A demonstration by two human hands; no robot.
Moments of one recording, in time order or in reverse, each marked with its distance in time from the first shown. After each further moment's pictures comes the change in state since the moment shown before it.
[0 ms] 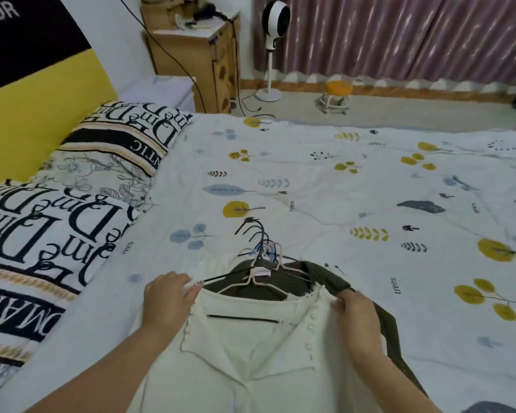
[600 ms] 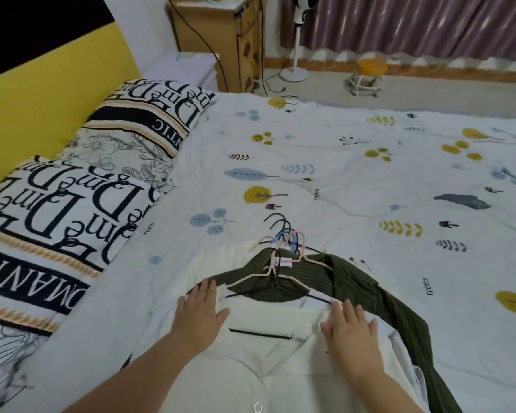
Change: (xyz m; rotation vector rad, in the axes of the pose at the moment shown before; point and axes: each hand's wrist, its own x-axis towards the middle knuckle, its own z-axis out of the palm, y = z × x) left_hand -0.030 0.004 0.031 0.196 -0.621 -0.169; right_hand -0.020 -0.013 0.043 -0.479 -0.402 -0.079
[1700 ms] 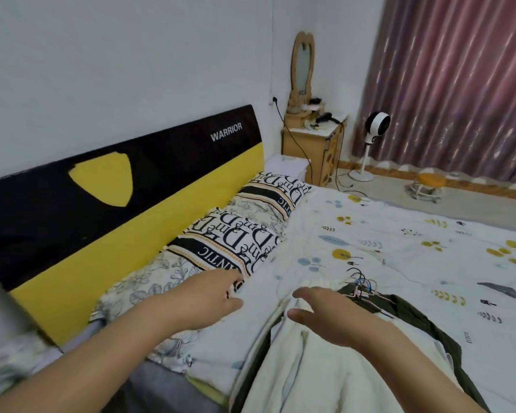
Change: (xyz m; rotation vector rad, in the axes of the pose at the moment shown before) left_hand -0.502 -0.188 -0.207 -0.143 0.248 0.142; right_hand -0.439 -0.229 -0.154 -0.072 0.057 -0.742
